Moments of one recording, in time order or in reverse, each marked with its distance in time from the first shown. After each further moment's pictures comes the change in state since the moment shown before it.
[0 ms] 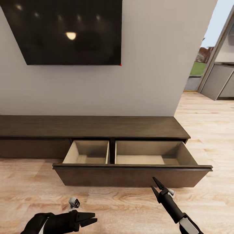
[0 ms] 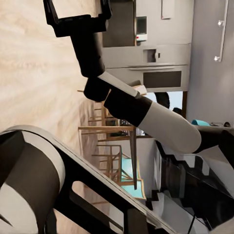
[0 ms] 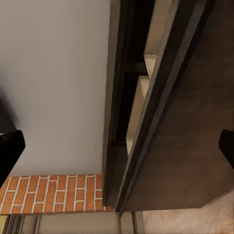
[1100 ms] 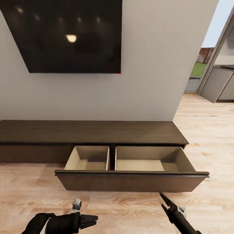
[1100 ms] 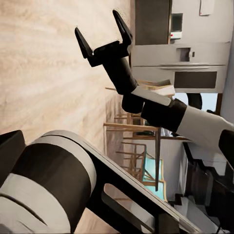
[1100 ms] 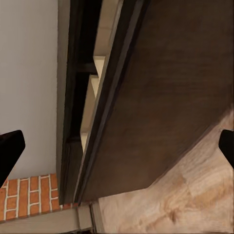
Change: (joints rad) left arm 0.000 -0.011 0.005 0.000 -0.033 0.000 0.151; right arm 0.005 -0.087 0.009 0.222 0.078 -0.084 -0.002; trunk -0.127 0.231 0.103
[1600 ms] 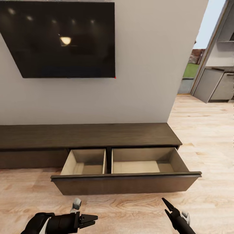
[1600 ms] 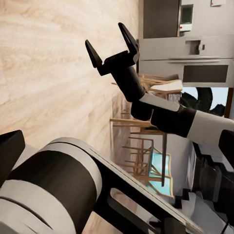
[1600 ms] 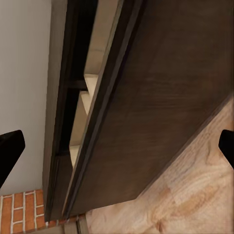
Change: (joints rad) left arm -0.003 0.004 0.002 0.000 0.004 0.001 0.046; right arm 0.000 -0.009 0.000 0.073 0.000 -0.083 0.000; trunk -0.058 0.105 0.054
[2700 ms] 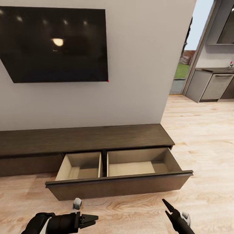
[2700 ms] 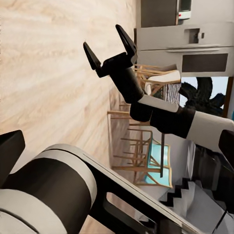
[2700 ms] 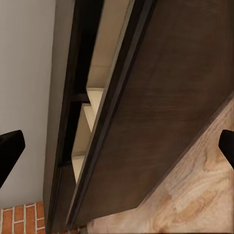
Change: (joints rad) left arm 0.000 -0.005 0.000 0.000 -0.003 -0.002 0.000; right arm 0.000 0.000 -0.001 0.016 0.000 -0.011 -0.003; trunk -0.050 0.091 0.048
